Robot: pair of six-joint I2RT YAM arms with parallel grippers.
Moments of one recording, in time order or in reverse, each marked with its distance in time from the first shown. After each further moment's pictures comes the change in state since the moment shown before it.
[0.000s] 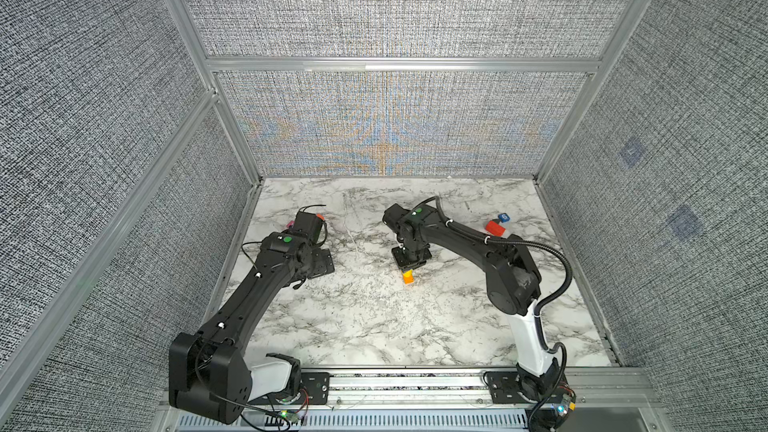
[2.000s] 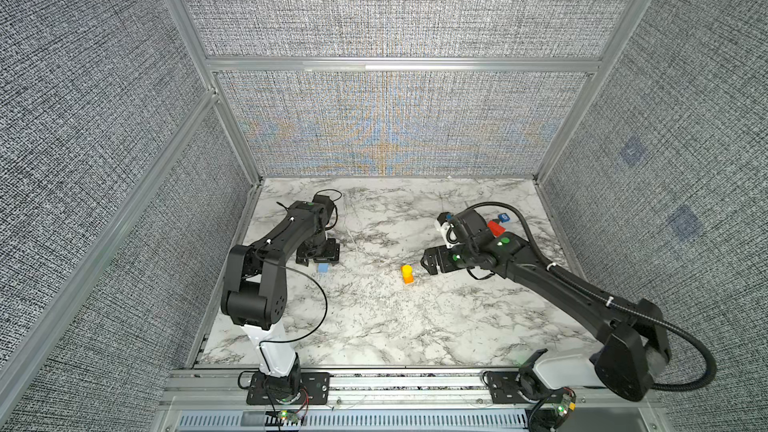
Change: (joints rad) left arm 0.055 0.545 0.295 -0.043 0.098 0.326; right arm -0.144 -0.805 -0.733 0.488 -0.074 -0.043
